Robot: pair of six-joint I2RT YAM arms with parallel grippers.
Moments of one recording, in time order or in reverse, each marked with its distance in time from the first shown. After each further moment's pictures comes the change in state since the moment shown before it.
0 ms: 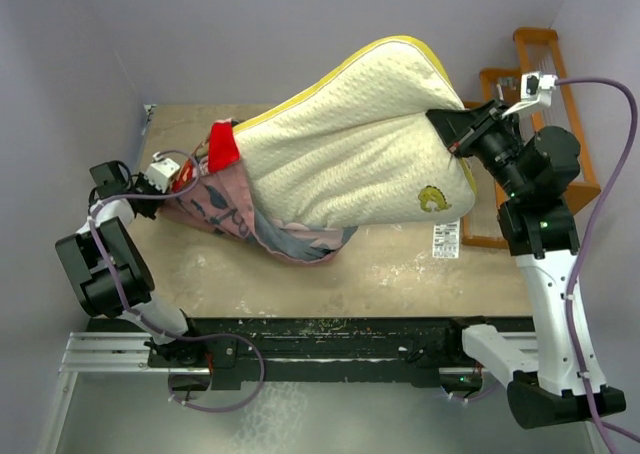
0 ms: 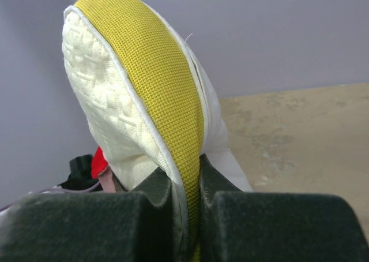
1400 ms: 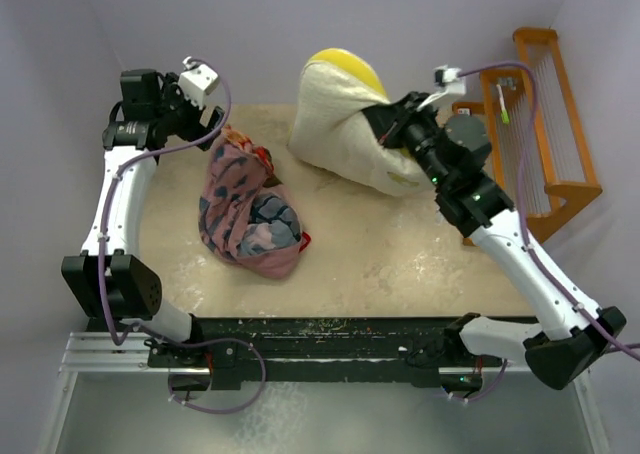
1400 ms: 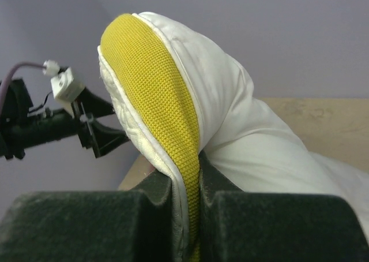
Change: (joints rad) left arm -0.437 -0.068 0.678 -0.357 -0.092 -0.442; right arm 0.402 0.213 0.043 0.135 0.401 -0.135
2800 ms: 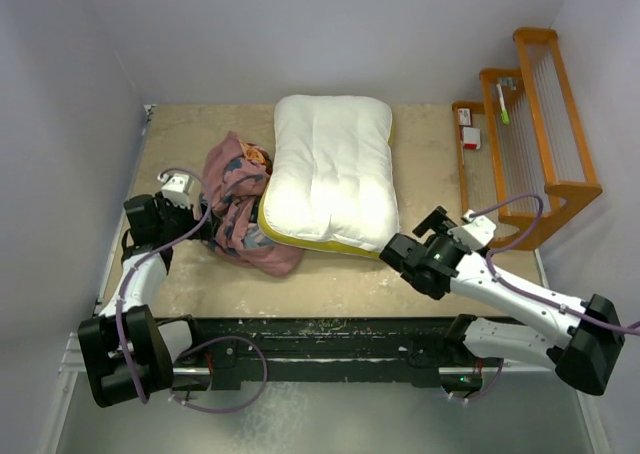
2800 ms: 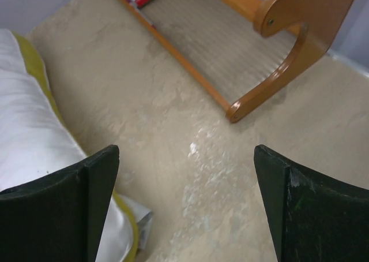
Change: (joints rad) left arm 0.242 -0.445 -1.153 0.608 0.170 -0.358; right arm 0.389 -0.134 -0.566 -1.132 1.268 1.145
